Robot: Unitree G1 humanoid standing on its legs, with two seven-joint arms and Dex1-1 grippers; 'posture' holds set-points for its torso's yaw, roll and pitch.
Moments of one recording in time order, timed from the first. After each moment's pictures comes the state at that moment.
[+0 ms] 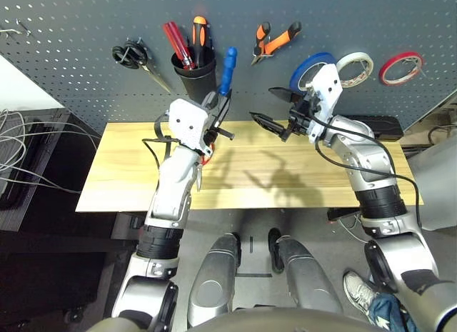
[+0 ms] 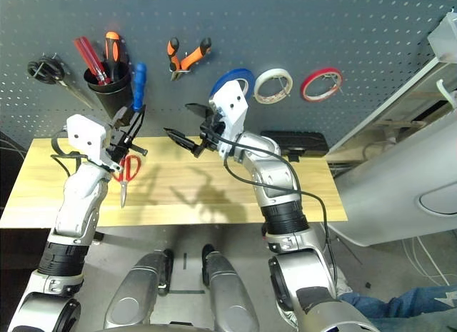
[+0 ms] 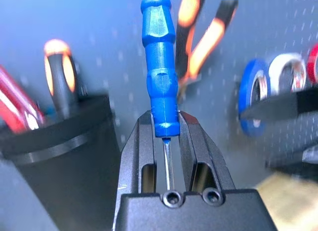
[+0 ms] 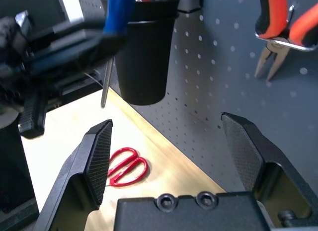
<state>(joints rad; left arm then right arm) -0.39 0.18 -0.01 -0.06 -0.03 -0.19 -0.25 -0.66 -0.25 0.09 0.12 0.24 0.28 0.78</state>
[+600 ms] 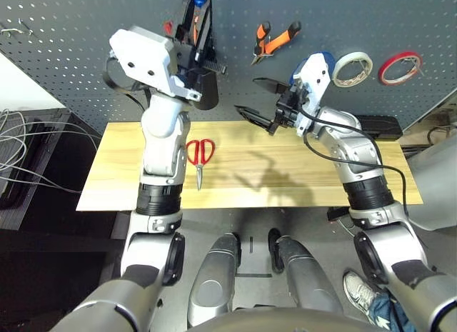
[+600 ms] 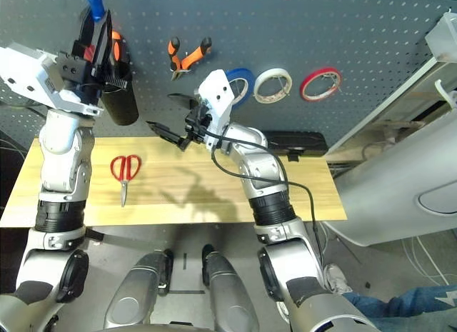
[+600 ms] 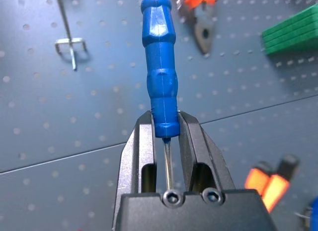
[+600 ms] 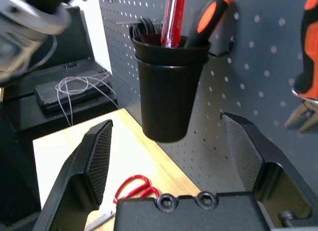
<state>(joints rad) -0.75 0.20 0.12 0.13 -0.09 -0.29 -0.19 -0.73 -0.17 0.12 0.18 0.23 0.21 0.79</state>
